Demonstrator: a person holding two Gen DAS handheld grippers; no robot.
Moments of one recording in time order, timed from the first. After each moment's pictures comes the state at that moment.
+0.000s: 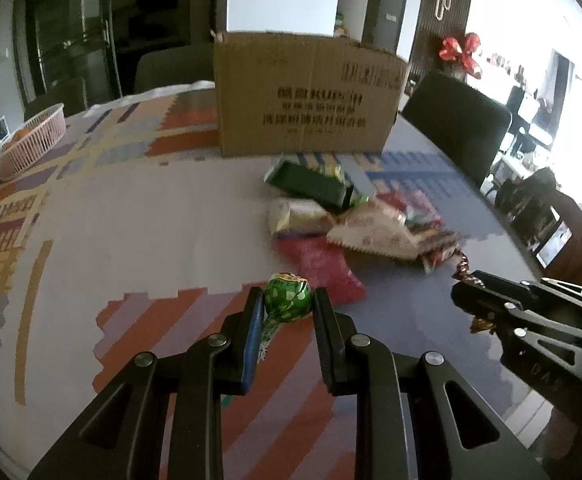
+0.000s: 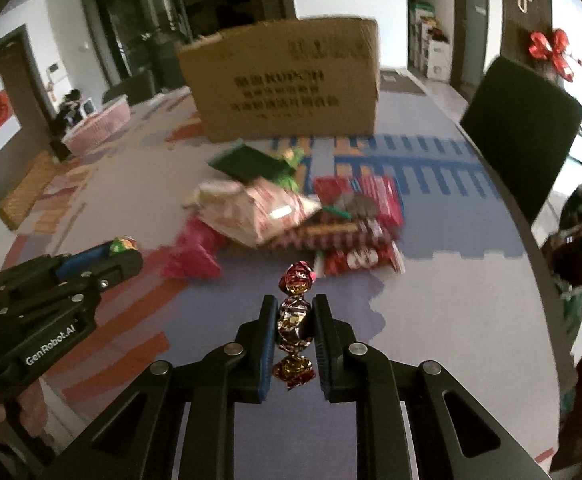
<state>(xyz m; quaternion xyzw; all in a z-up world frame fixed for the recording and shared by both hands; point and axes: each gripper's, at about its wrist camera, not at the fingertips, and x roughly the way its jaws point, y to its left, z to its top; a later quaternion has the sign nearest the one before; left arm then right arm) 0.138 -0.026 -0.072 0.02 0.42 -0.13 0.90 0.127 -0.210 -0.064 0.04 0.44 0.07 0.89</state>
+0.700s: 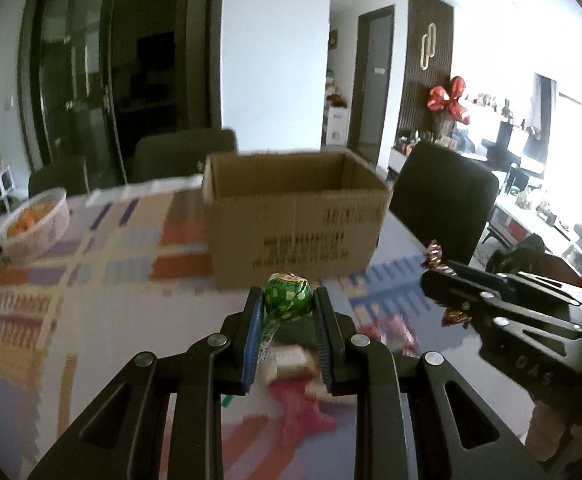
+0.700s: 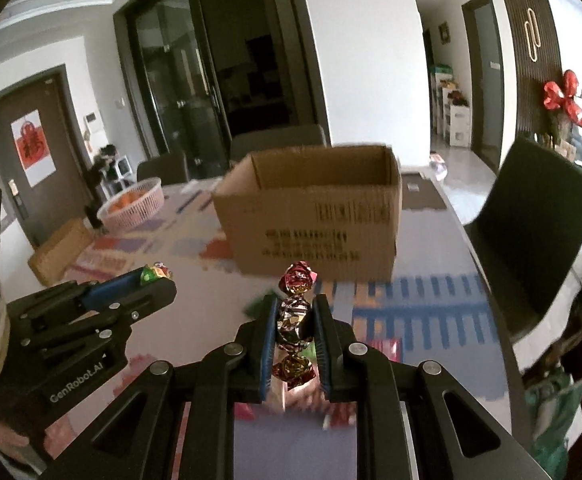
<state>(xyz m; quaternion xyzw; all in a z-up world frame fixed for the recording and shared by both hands) 0.183 -0.053 0.031 0.03 0.30 -0.14 0.94 0.179 -0.223 0.034 0.06 0.31 0.12 0.94</state>
